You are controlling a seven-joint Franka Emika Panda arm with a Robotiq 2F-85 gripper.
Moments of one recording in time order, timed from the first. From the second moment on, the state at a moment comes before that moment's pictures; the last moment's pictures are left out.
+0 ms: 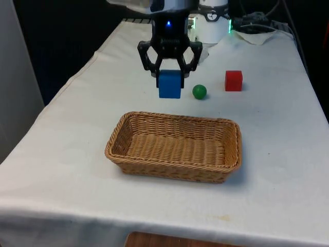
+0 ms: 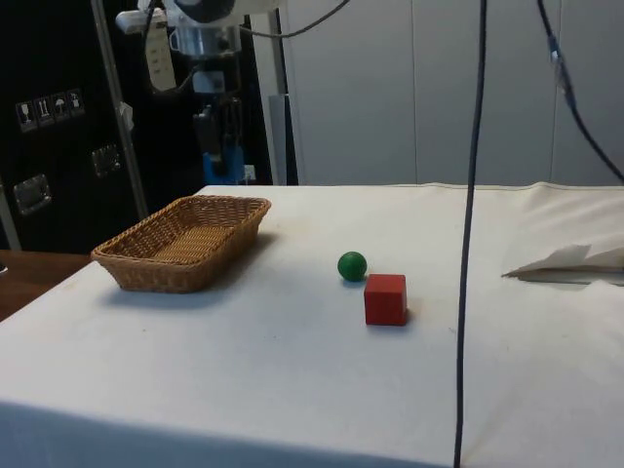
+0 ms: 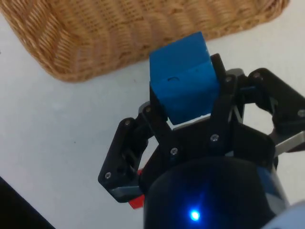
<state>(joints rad) 0.33 0.51 -0.50 -1.74 0.28 2.24 -0.38</state>
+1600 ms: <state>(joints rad) 0.28 0.89 -0.51 -1.43 0.53 2.25 -0.50</state>
